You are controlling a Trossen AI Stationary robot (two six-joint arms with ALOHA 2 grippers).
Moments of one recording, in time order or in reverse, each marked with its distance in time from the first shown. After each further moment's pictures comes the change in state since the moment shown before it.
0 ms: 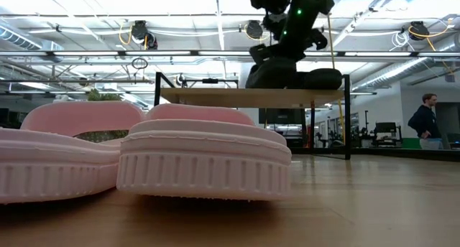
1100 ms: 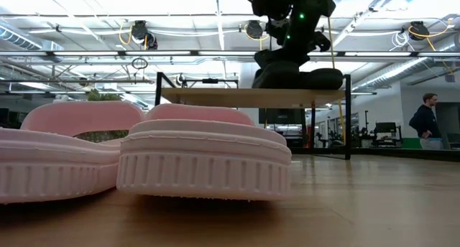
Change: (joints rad) left arm 0.000 0.000 0.000 0.000 0.001 0.001; right arm -0.031 -0.006 -0.001 -0.083 -0.024 0.027
